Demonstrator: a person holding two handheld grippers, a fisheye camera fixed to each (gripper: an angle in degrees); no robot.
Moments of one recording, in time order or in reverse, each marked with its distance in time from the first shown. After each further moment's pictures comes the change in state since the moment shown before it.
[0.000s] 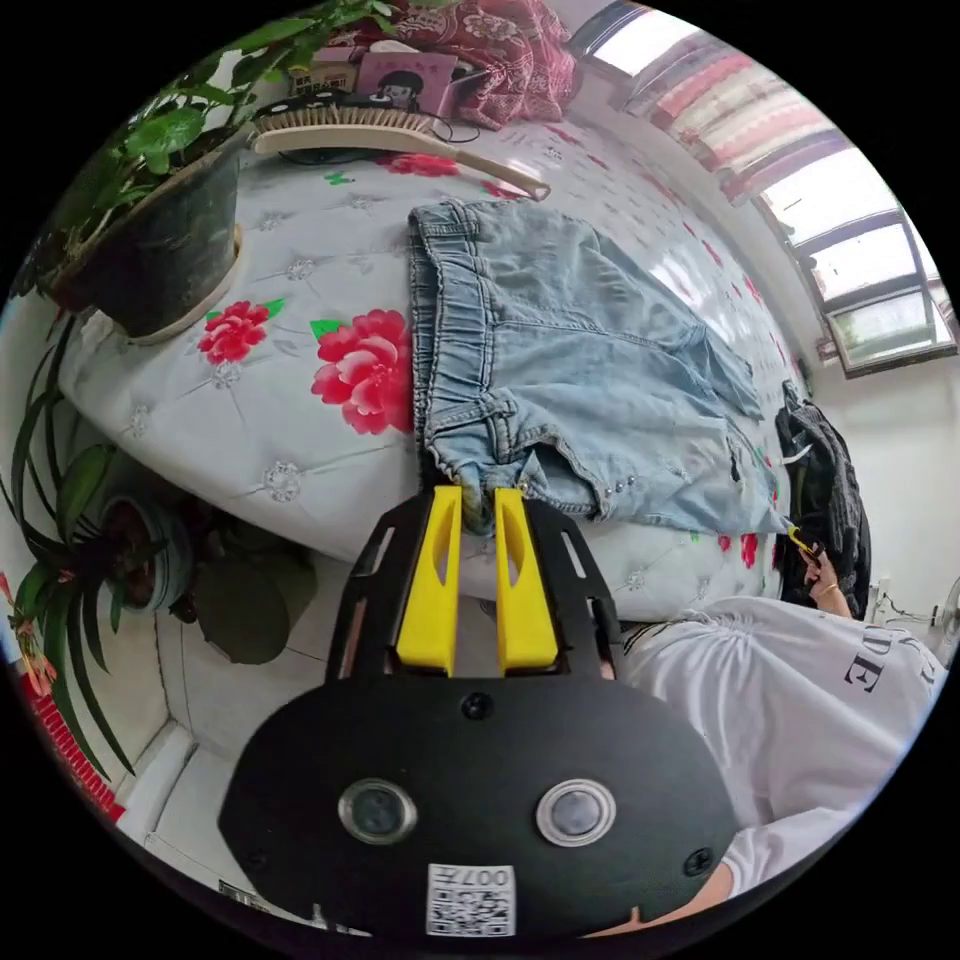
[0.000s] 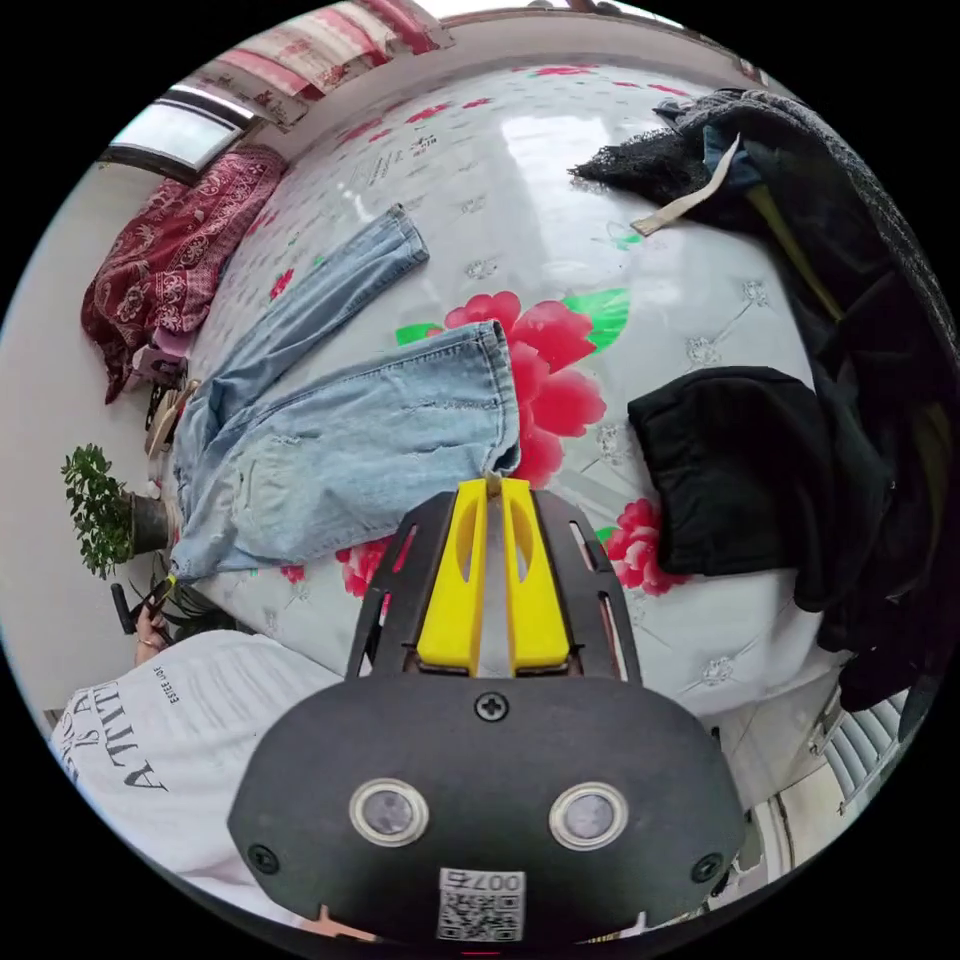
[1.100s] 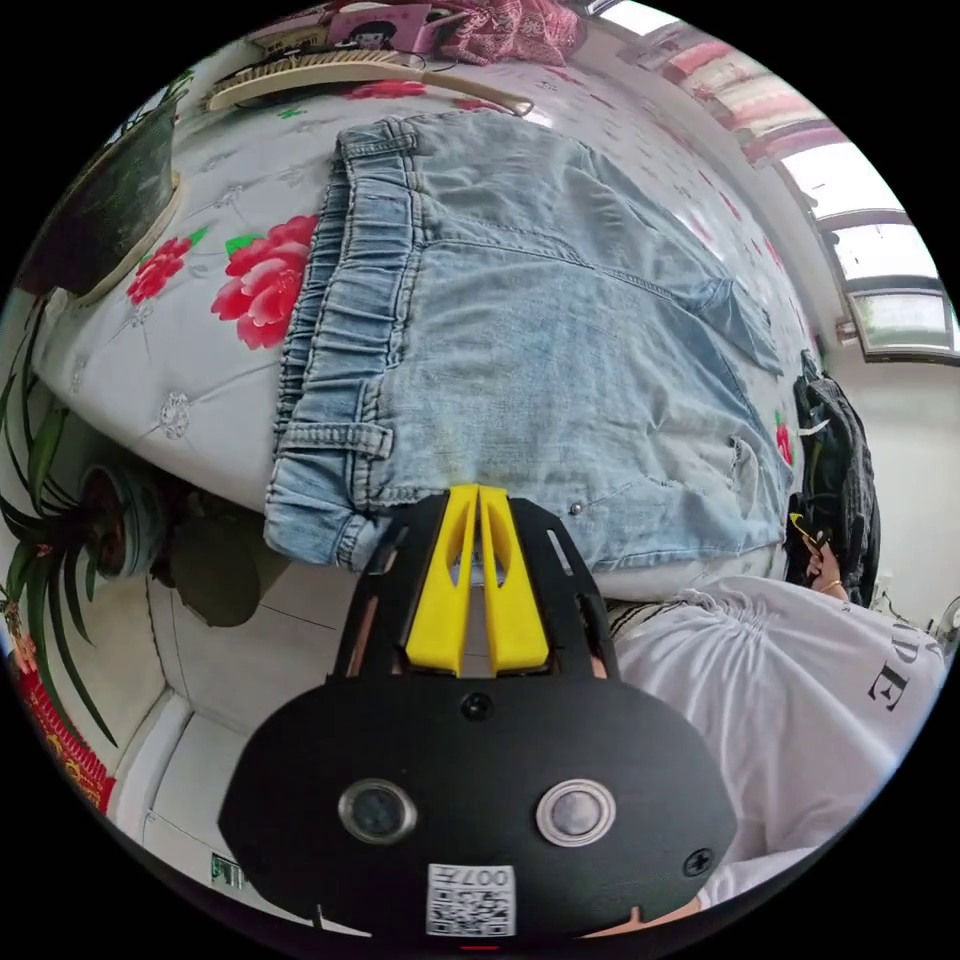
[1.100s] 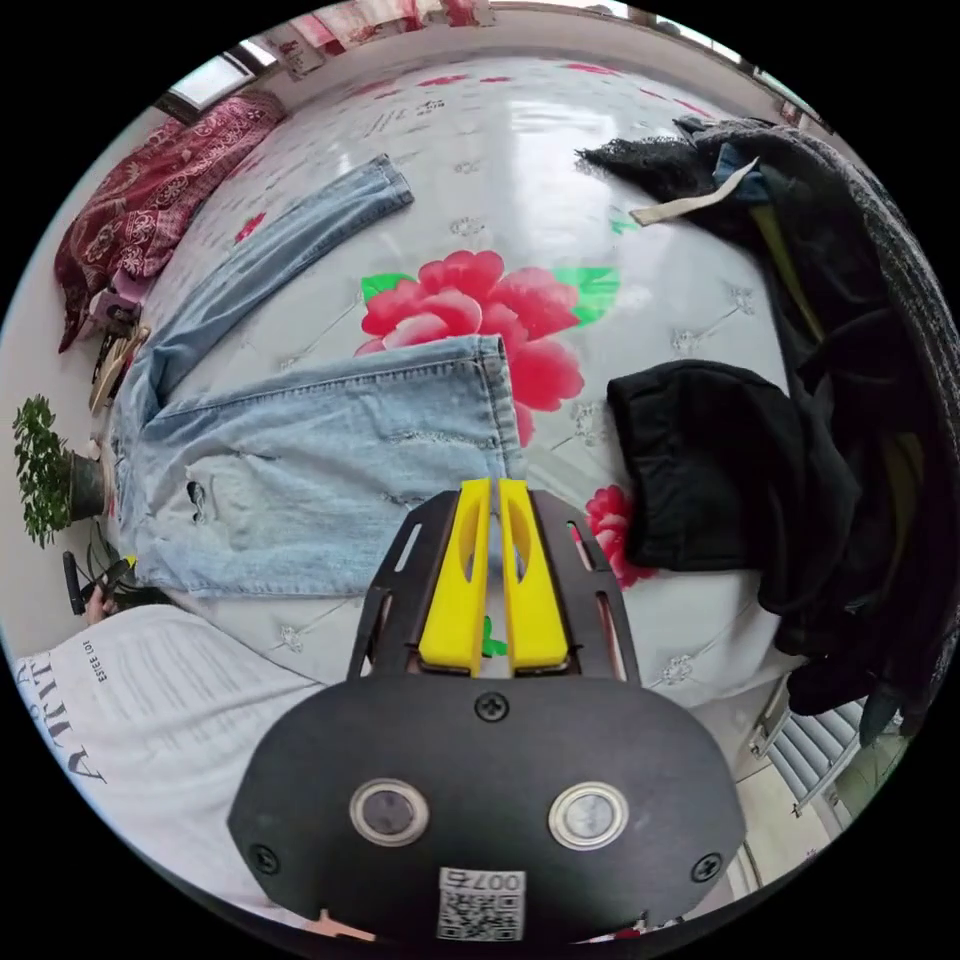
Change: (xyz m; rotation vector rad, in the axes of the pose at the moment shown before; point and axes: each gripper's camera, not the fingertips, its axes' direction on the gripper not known) left arm 0.058 -0.013 0.094 -0.144 -0.007 -0.017; right arm -0.078 -0.008 -0.029 -0.016 0.171 -0.078
